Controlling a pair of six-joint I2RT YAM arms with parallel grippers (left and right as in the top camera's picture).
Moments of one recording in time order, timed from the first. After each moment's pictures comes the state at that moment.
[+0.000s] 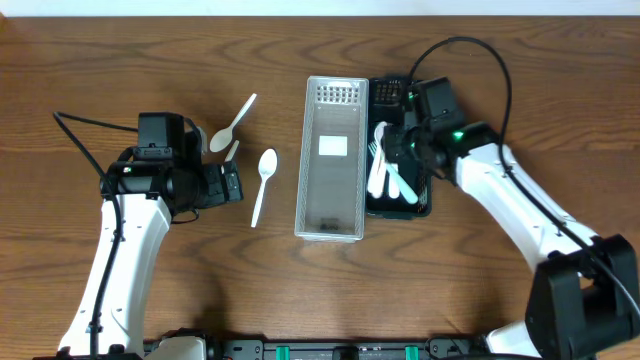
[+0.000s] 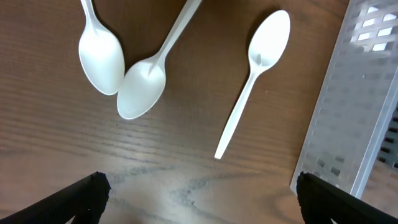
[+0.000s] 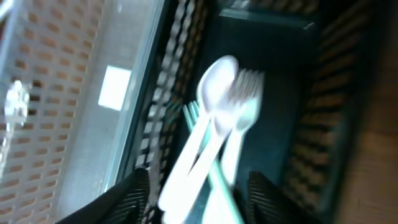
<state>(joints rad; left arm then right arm) 0.02 1.34 1.03 -0.95 0.16 -0.20 0.33 1.66 1.19 -0.54 -0.10 0.27</state>
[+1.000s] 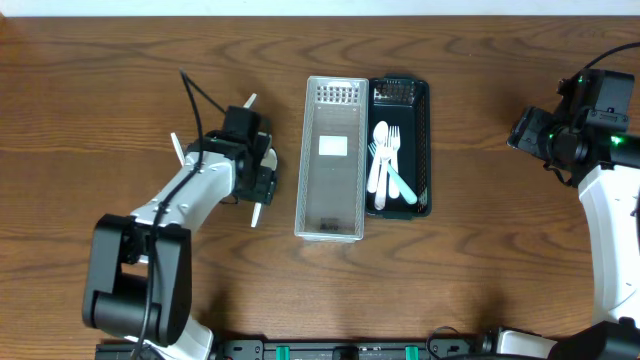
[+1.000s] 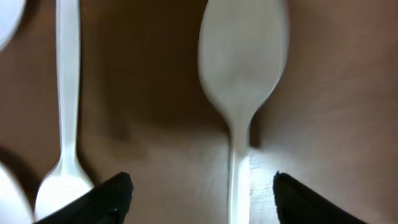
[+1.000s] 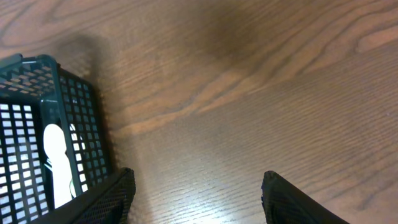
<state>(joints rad) -0.24 1.75 1.03 -0.64 -0.03 0.04 -0.20 1.44 1.25 -0.81 -0.06 0.27</state>
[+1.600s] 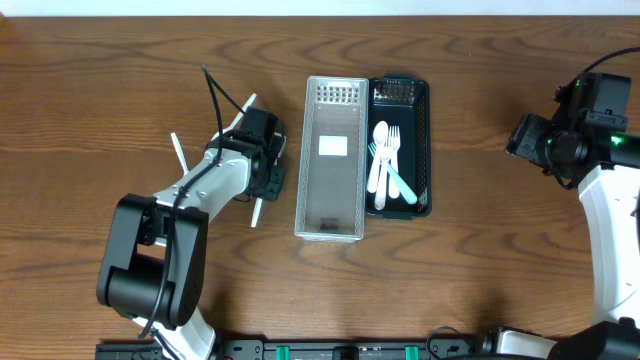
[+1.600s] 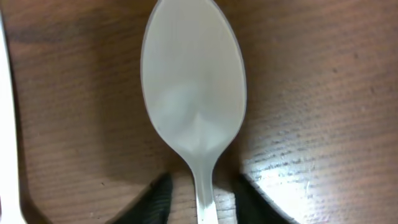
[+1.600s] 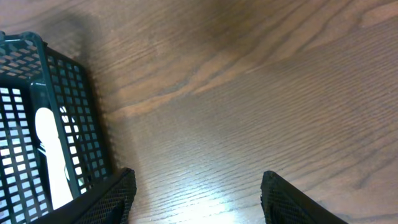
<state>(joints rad) -0.28 1.83 1.05 -0.59 -0.03 0.01 -0.20 1.44 1.25 -0.87 -0.06 0.27</state>
